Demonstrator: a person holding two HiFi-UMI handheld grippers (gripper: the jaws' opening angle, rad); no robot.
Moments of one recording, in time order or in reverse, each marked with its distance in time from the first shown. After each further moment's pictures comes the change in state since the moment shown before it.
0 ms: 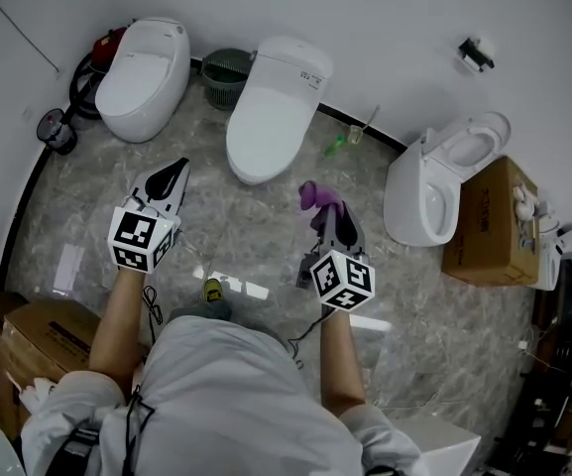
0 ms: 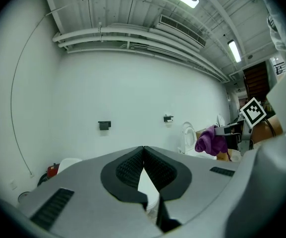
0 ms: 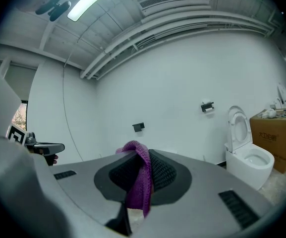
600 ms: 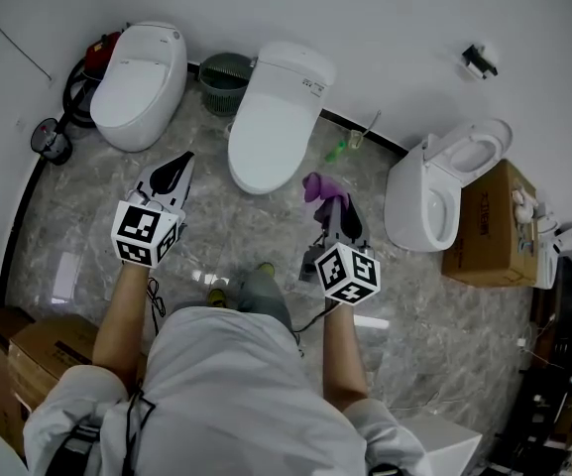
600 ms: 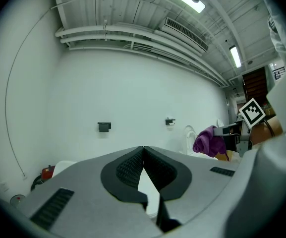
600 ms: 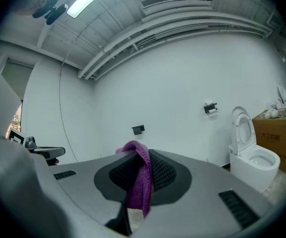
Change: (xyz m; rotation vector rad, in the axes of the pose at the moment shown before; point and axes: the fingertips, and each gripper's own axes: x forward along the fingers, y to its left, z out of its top) left arm 0.055 0.066 0.007 -0.025 -0.036 -0.031; right arm 0.079 0.027 0.016 0.002 -0.028 -0.017
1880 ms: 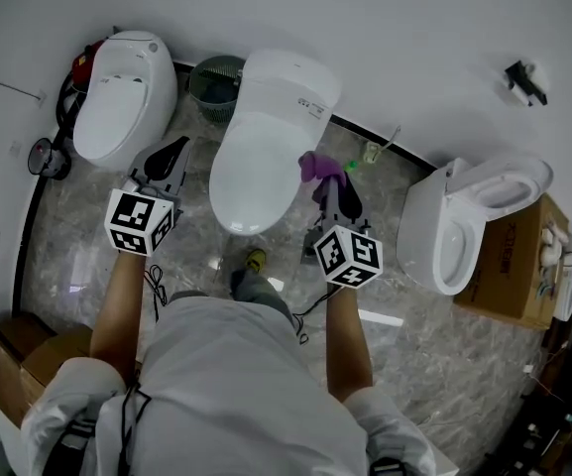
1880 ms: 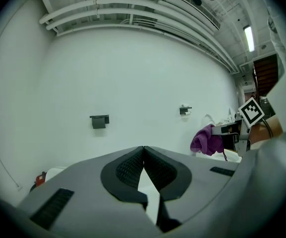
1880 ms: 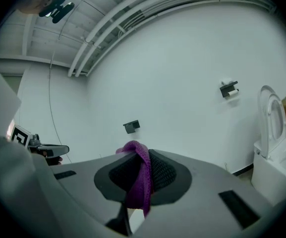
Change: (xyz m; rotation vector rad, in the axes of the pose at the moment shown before) left arm 0.364 0.060 0.020 0.043 0.121 0.062; right arm 0.348 -0.164 0.042 0.059 0.074 0.116
